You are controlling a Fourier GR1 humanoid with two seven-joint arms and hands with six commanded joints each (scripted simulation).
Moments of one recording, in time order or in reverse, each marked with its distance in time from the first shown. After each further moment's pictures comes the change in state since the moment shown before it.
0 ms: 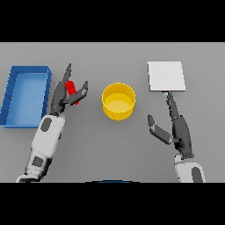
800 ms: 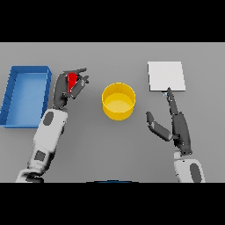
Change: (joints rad) left arm -0.070 -0.010 0.024 0.029 0.011 0.063 -0.067; right arm -0.042 -0.007 -0.003 0.030 0.039 -0.027 -0.001
